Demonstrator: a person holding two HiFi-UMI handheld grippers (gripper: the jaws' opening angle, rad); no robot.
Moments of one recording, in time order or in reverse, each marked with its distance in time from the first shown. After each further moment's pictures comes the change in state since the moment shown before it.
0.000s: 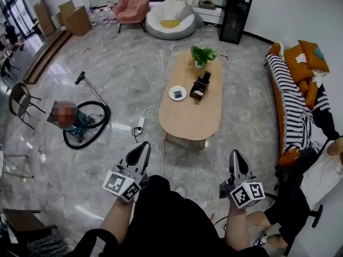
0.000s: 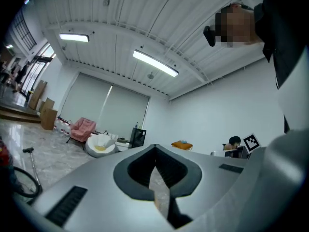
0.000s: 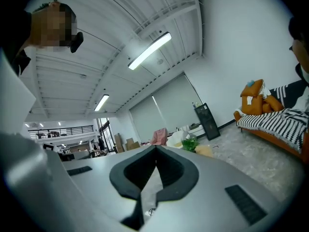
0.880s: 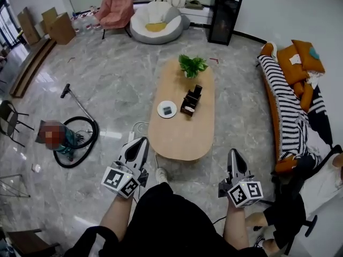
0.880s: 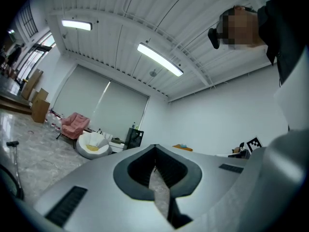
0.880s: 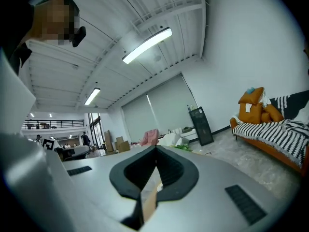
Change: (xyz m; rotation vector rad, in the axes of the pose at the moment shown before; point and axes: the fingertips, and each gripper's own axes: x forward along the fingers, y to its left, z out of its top) left arm 0.164 0.089 0.006 -0.041 -0.012 -0.070; right arm 0.135 -0.066 0.026 -0.063 0.002 -0.101
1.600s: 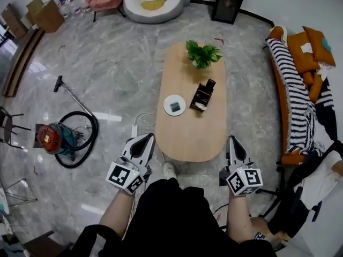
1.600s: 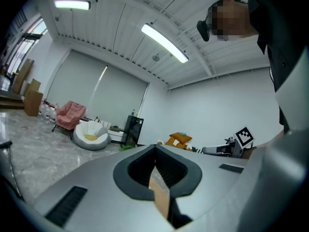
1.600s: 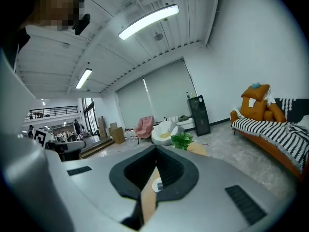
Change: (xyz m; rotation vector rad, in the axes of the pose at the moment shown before) left arm 0.080 0.132 -0.031 -0.005 0.164 -0.060; right arm 0.177 0.015 -0.051 -0.054 0.163 -0.078
